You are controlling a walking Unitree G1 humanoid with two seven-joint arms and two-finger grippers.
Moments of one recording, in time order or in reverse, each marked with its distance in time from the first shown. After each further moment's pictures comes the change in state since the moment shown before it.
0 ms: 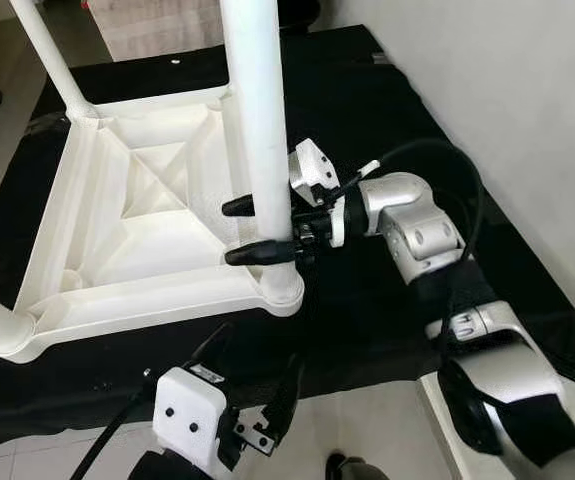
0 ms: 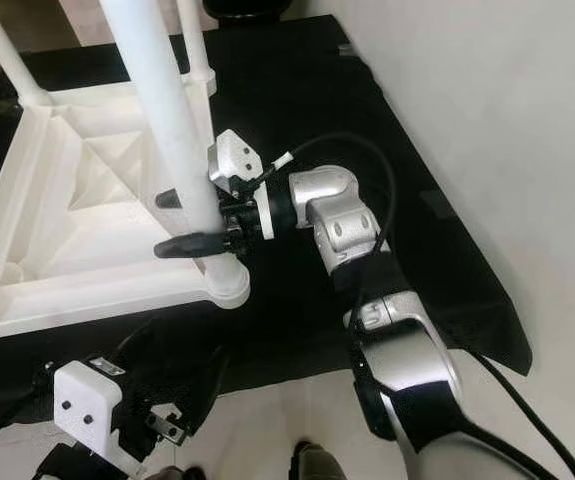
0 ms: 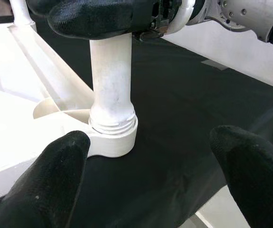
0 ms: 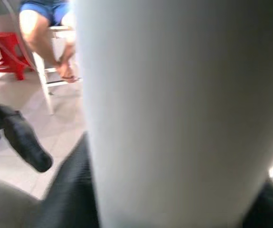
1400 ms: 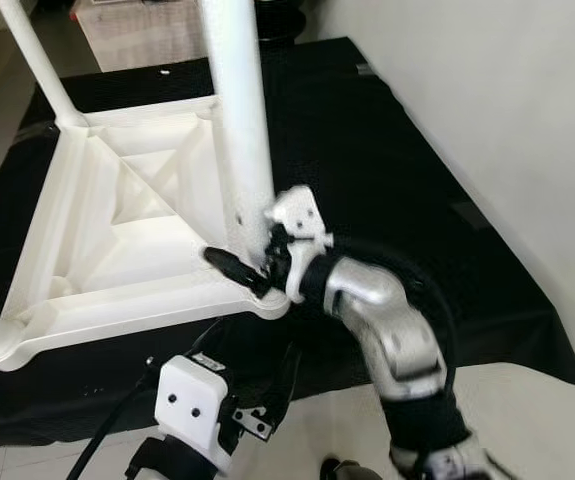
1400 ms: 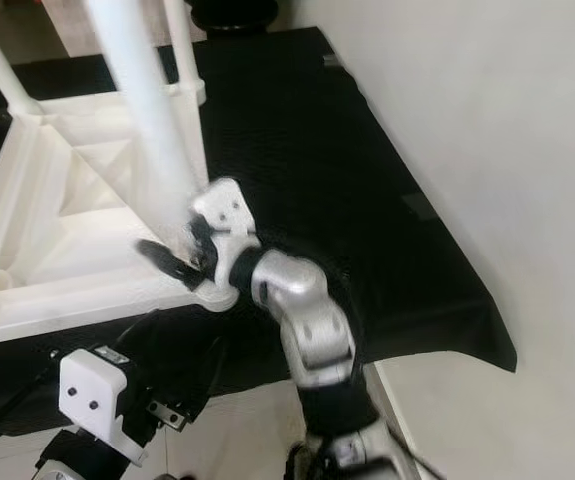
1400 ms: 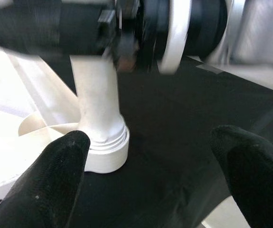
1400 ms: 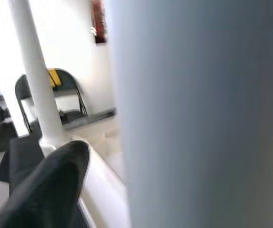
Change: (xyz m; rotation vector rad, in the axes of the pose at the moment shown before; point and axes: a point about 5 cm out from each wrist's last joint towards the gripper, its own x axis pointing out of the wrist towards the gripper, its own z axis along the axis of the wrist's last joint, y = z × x) left arm 0.008 0.006 -0.003 0.022 -0.004 0.010; right arm 0.037 0.045 -0.005 0.106 -0.127 -0.518
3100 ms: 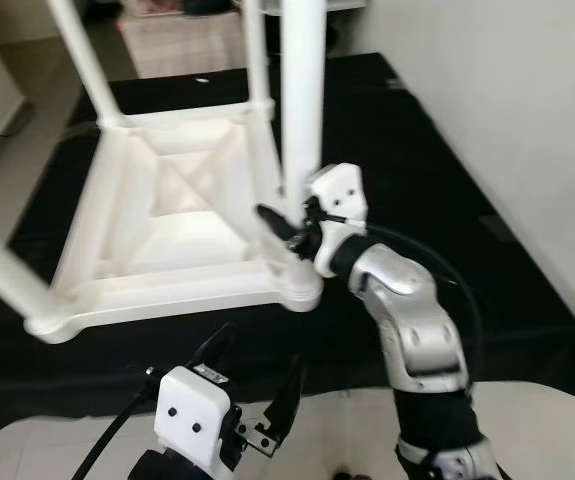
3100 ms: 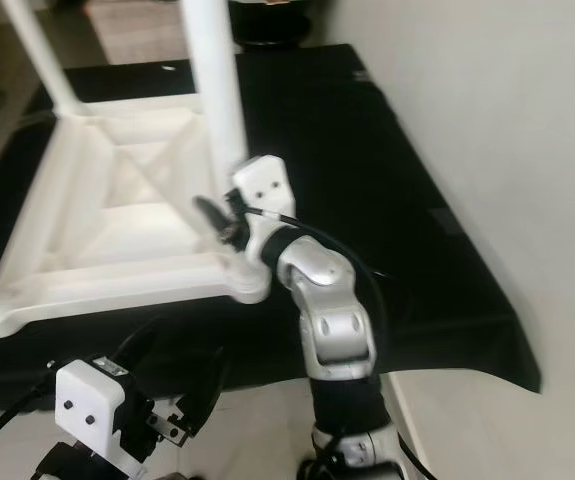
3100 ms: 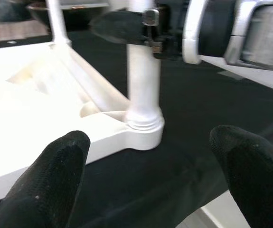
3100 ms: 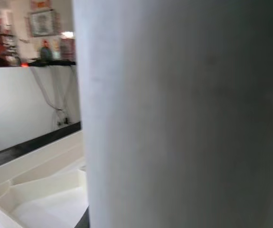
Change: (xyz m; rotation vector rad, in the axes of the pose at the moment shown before) left arm -0.004 -0.001 0.005 0.007 -0.004 0.005; right arm -0.038 -0.024 -0.022 0.009 0.149 -0.634
